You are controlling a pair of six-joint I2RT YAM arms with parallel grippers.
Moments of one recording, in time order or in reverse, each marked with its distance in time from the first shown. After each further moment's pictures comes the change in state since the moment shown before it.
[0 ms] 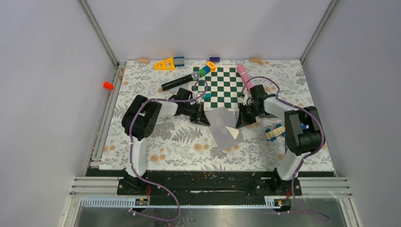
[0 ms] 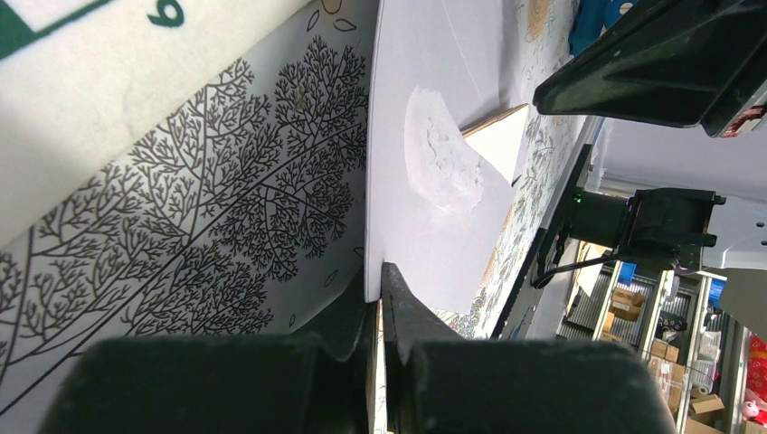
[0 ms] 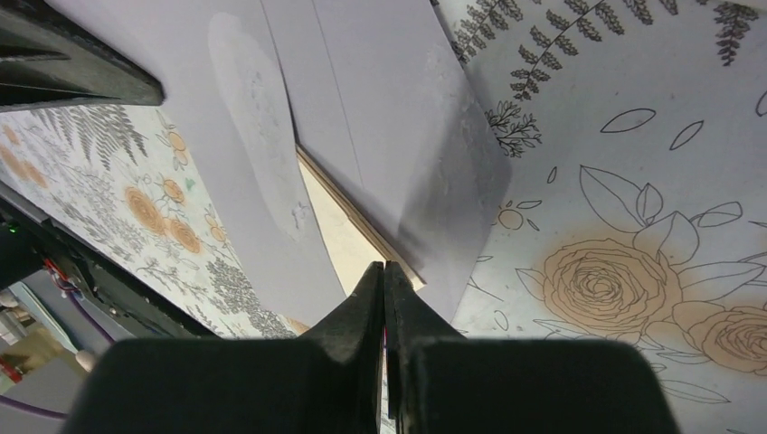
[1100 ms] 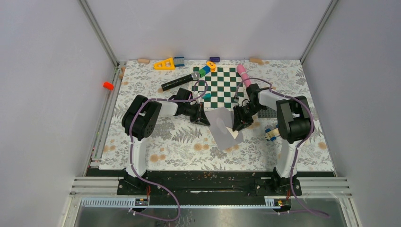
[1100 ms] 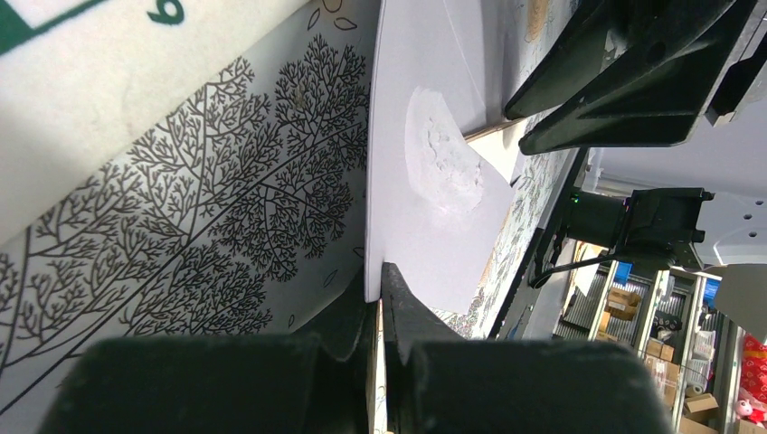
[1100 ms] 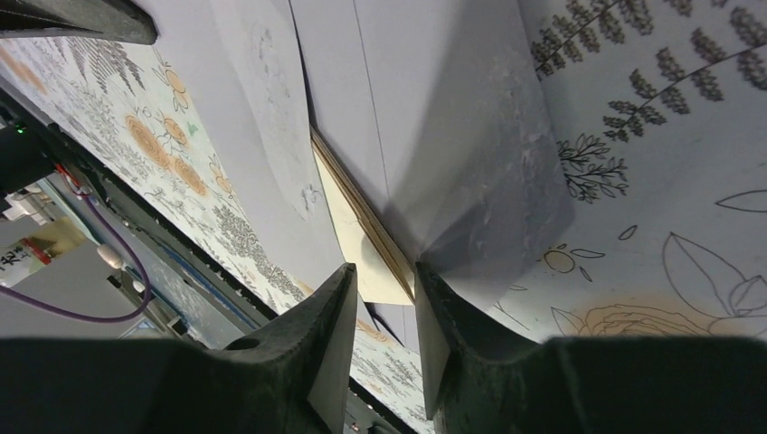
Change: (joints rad) left arm 0.000 0.002 0.000 0.000 0.003 -0.007; right arm 0.000 0.209 0.194 -0.258 -0.120 -0.193
